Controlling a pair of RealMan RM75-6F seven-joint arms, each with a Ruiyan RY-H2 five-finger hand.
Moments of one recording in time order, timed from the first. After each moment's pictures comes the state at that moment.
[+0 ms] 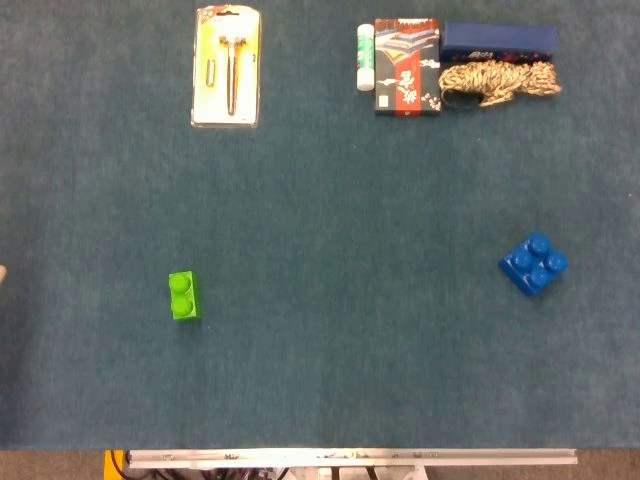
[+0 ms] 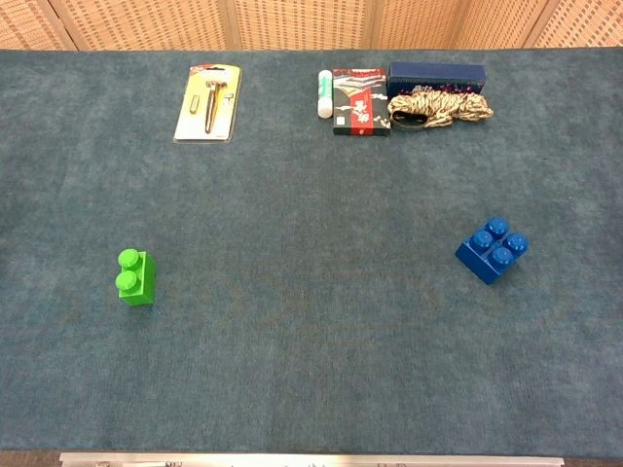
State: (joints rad) left arm -0.10 -1.11 -0.06 -1.64 1.43 1.45 0.12; right arm 0.14 -1.14 0.02 -1.53 -1.58 1.43 0.04
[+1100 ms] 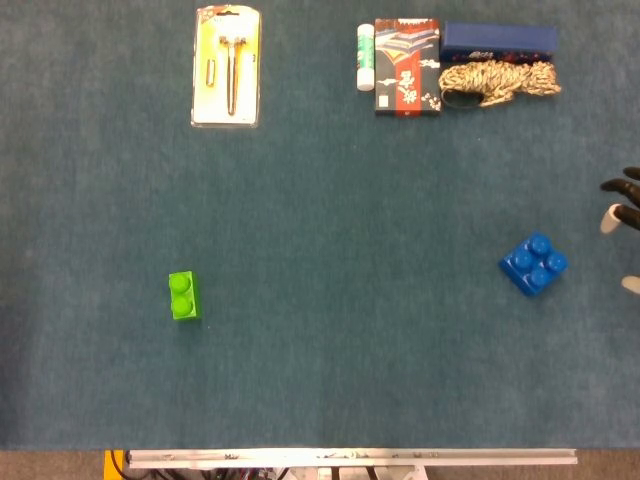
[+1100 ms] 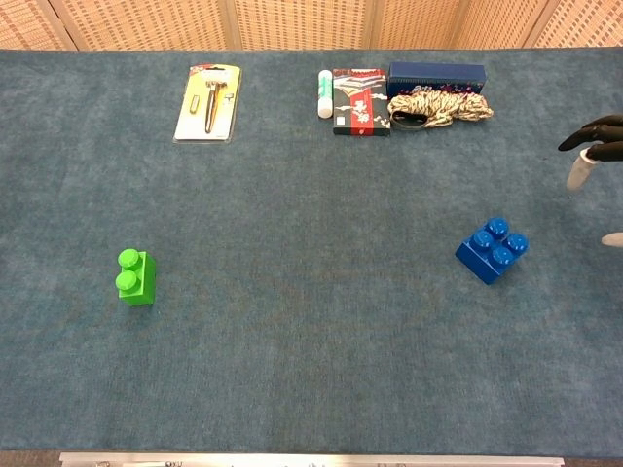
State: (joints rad) left arm -0.07 -1.08 -0.06 -1.67 1.40 1.48 0.12; right arm 0.33 -1.01 -0.04 -1.62 -1.68 1.12 0.06
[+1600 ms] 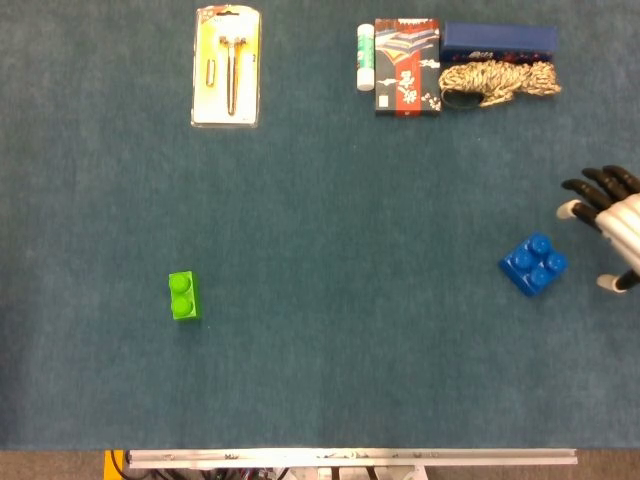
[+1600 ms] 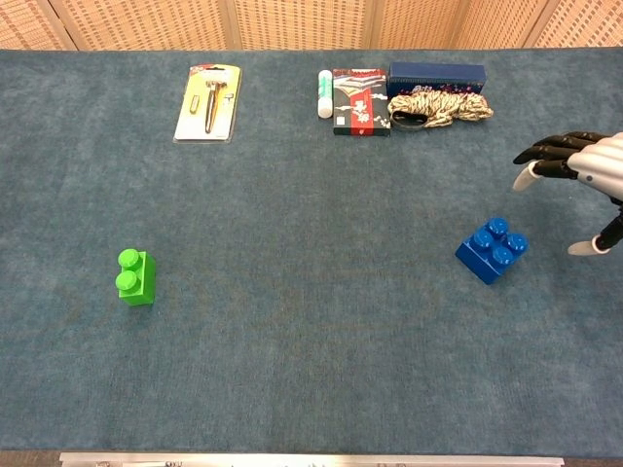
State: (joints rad) left arm -0.06 -1.07 -0.06 -1.67 1.40 1.48 0.10; right arm 0.44 -1.07 -0.03 -1.64 -1.58 0.92 -0.11
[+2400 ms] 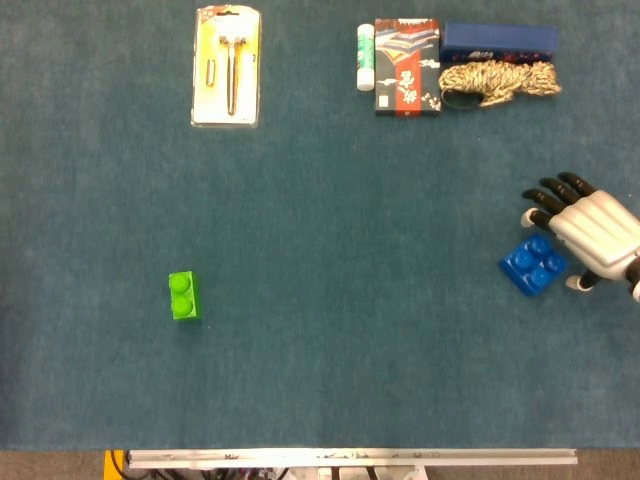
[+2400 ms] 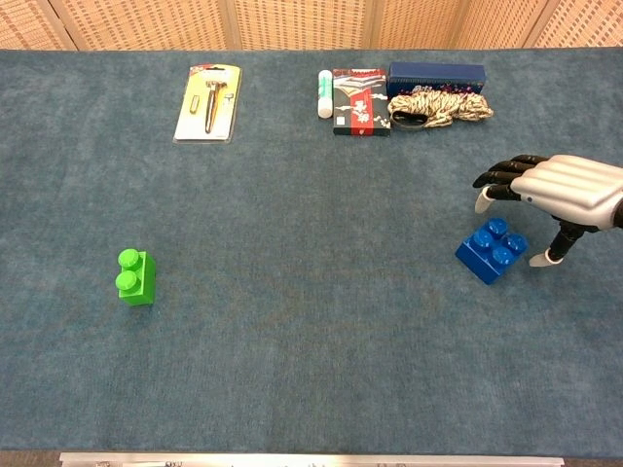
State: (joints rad) left arm -0.05 -1.07 -0.07 -1.67 1.39 1.49 0.10; right arm 0.53 -1.20 -0.03 -1.57 -1.48 0.79 -0.24
